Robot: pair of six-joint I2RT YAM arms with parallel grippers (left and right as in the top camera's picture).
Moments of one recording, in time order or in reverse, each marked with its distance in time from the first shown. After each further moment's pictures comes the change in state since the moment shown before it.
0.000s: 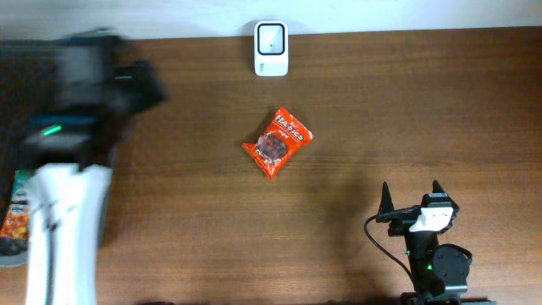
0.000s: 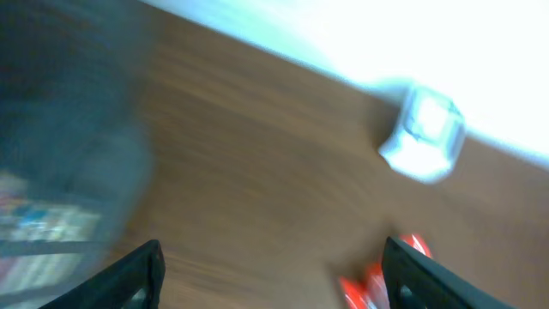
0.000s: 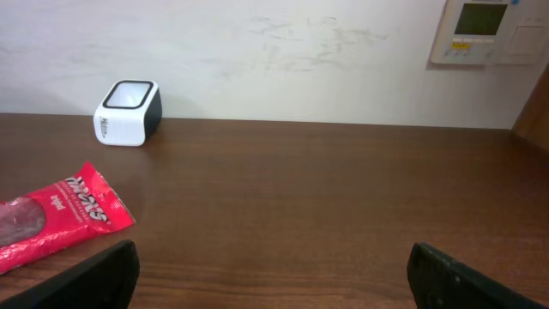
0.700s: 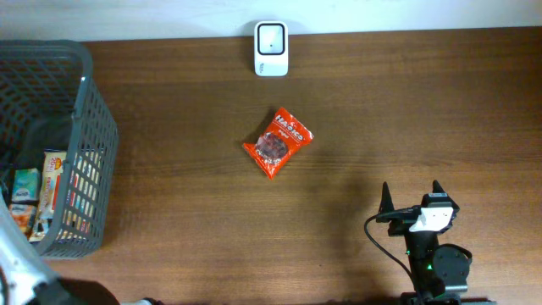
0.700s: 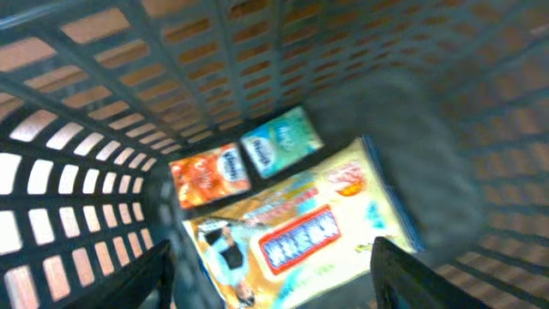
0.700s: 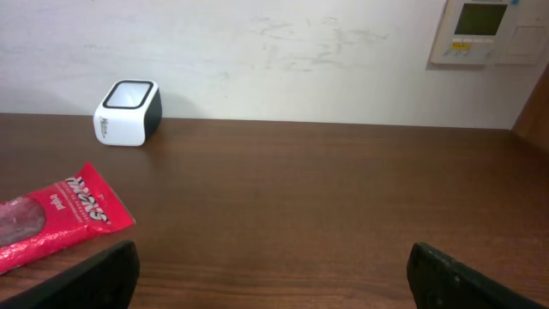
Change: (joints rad) left arm 0.711 0.127 -0.096 -0.055 -0.098 0.010; right arm 0.000 0.000 0.000 0.000 0.000 0.000
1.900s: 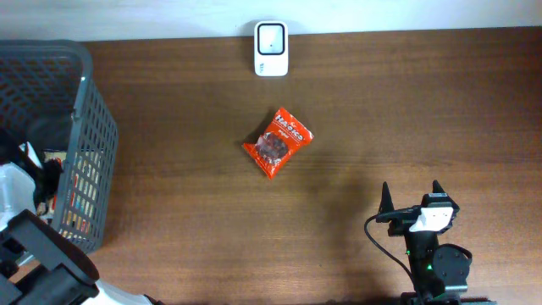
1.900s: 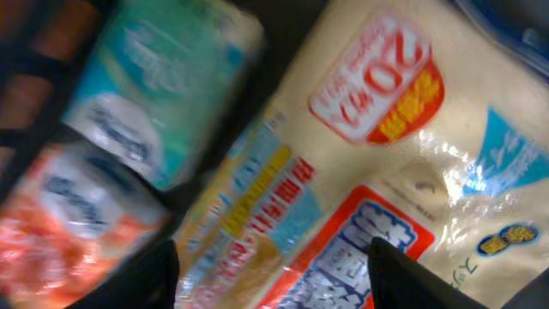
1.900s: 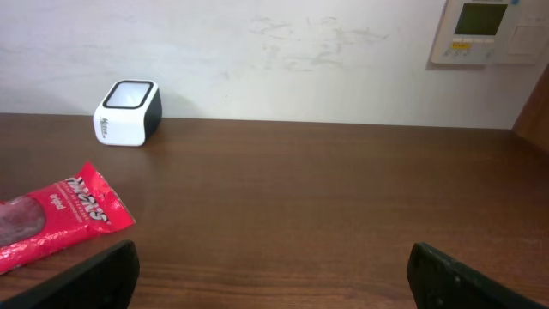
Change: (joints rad) left arm -0.001 0.250 -0.350 0.363 0.147 0.465; right arm 0.000 0.000 0.000 0.000 0.000 0.000
